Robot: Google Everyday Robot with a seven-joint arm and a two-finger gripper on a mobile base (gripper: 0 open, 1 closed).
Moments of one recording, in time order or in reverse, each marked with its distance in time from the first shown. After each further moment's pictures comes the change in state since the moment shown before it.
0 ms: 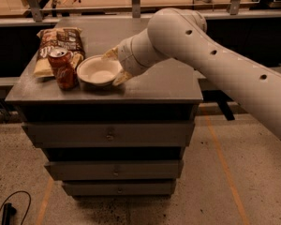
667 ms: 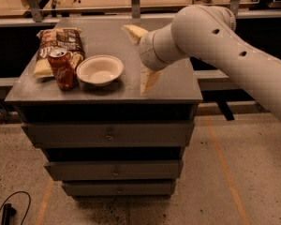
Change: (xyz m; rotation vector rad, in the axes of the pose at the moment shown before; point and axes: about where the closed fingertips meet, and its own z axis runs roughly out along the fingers) arm 0.039 0.004 -0.044 0.059 0.106 0.140
